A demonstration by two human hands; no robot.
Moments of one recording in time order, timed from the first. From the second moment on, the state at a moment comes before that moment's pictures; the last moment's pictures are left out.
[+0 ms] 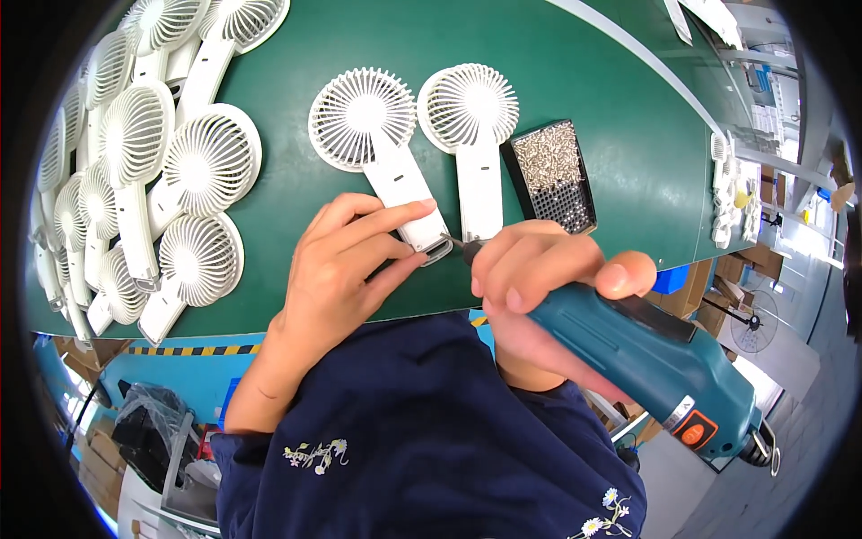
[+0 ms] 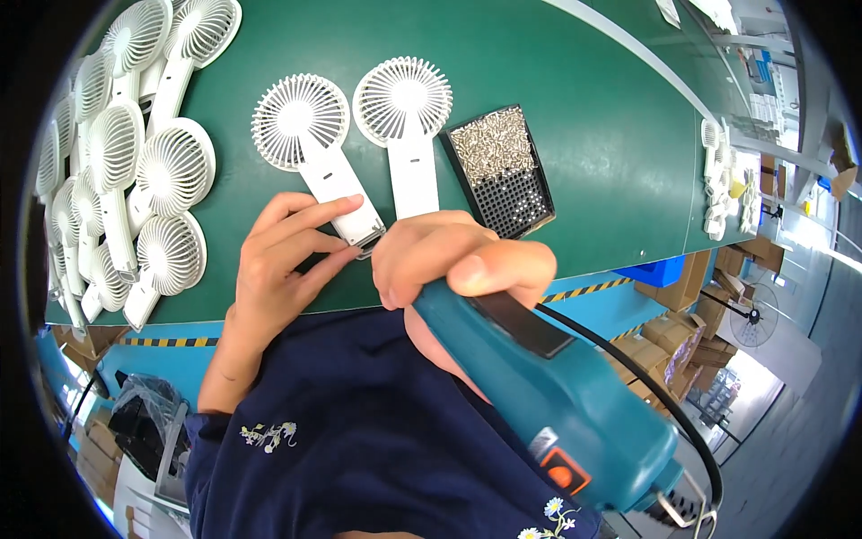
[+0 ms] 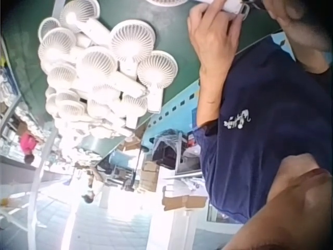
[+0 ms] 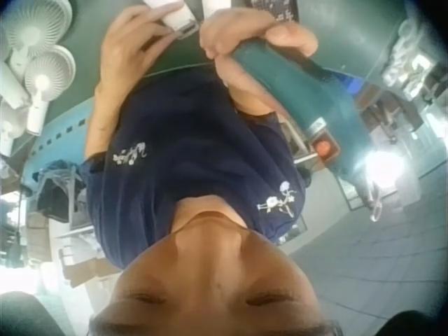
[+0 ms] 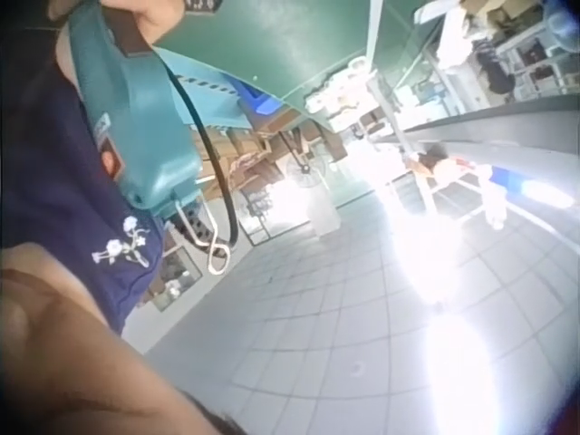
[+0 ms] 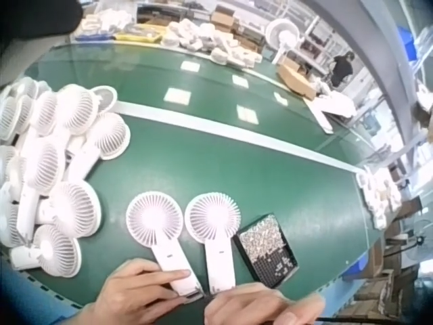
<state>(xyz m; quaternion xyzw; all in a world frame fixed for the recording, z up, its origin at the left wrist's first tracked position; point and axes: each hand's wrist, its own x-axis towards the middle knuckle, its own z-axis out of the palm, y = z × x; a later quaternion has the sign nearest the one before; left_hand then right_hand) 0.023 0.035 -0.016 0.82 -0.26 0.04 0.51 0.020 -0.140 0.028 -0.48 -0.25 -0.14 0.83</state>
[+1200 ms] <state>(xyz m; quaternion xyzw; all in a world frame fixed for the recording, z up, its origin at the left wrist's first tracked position) -0.031 -0.004 0.014 -0.05 0.28 -0.24 0.93 0.001 -0.105 0.057 -0.38 -0.26 -0.33 0.82</state>
